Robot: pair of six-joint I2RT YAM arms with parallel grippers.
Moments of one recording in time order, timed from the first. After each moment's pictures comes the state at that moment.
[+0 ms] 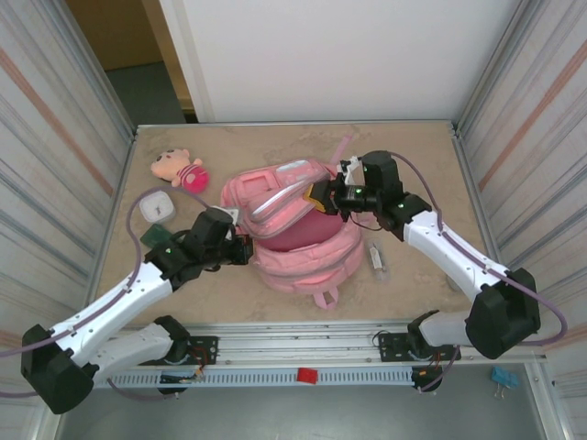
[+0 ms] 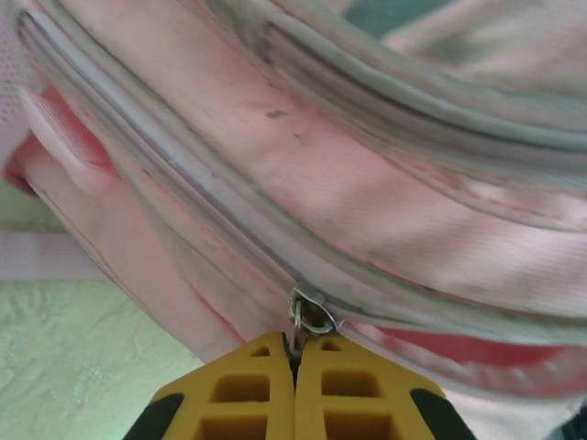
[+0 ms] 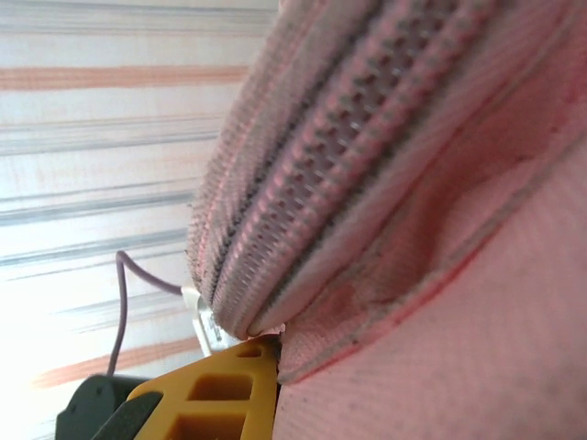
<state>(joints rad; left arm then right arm) -0.67 0.96 0.77 -0.62 0.03 -0.59 0.49 1.32 1.04 -0.17 -0.71 1.24</state>
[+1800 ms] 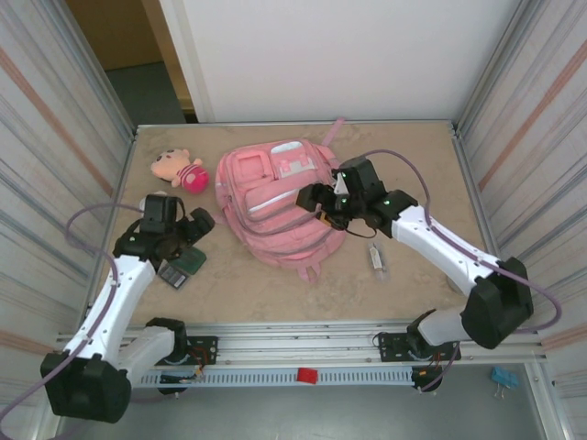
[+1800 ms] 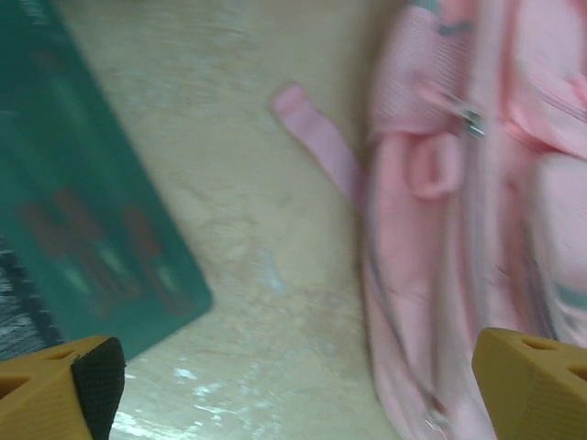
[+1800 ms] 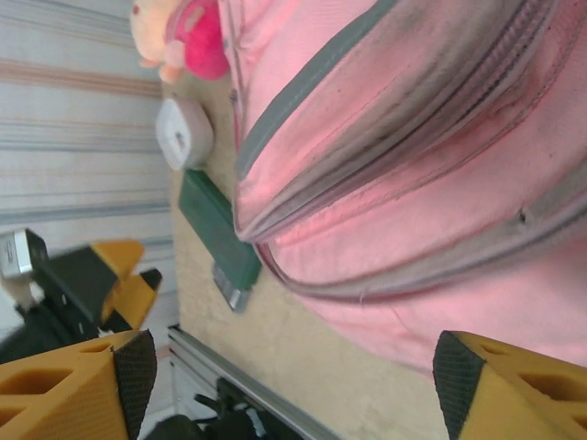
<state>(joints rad) -0.10 0.97 0.80 -0.77 0.01 -0.76 0.60 1.36 1.11 -0.49 -0.37 0.96</state>
